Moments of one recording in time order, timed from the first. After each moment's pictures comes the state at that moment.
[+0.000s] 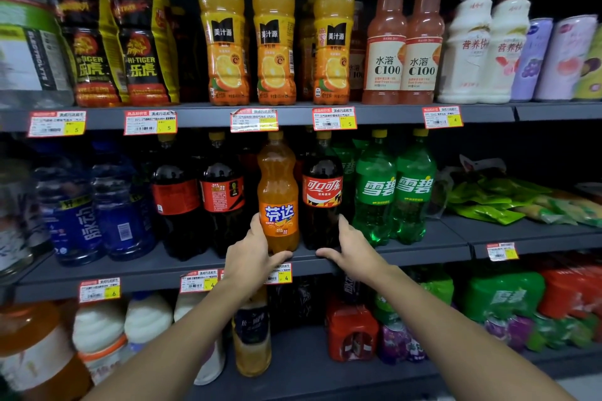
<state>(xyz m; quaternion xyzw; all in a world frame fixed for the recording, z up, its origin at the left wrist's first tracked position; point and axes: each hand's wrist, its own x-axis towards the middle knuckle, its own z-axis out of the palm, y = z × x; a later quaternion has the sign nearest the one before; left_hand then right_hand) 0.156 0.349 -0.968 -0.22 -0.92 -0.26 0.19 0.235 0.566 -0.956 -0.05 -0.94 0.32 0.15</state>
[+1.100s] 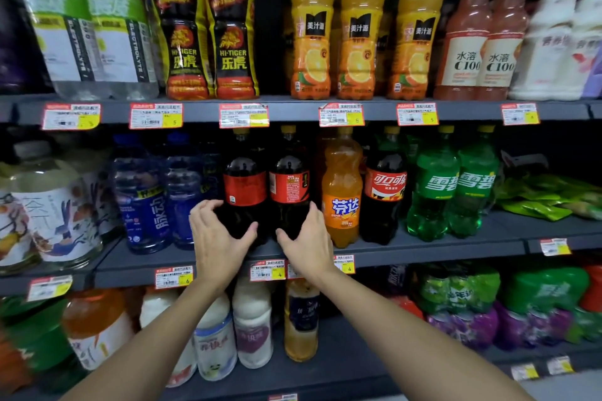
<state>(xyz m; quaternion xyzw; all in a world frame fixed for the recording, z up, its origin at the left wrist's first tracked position) 0.098 0.189 -0.962 -0.18 -0.80 -0.41 0.39 0.171 0.352 -0.949 -0.13 -0.88 0.37 0.28</state>
